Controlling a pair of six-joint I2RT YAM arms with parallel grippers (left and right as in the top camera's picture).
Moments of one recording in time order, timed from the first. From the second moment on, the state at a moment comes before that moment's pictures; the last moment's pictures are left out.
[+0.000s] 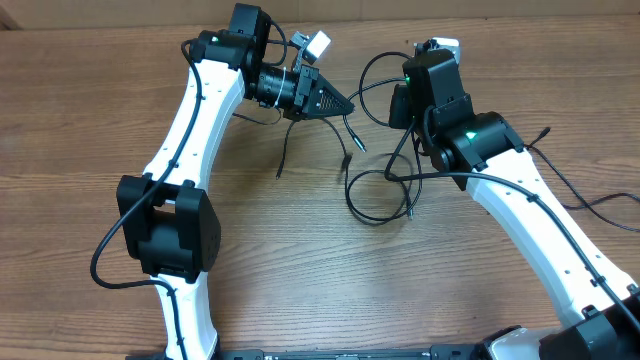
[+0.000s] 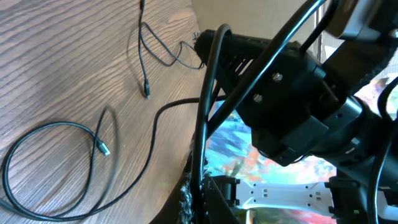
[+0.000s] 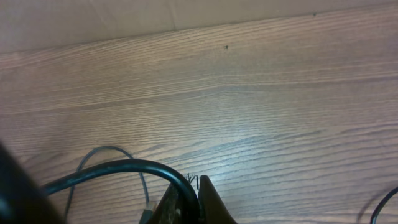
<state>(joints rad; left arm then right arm) -0.22 2.13 2.00 -1.20 1.25 0.02 0.42 1.56 1.41 -0.62 0.29 0.42</state>
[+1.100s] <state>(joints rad) -0.22 2.13 2.00 -1.31 0.59 -0.10 0.41 1.39 1.80 -0.52 -0.15 0.39</state>
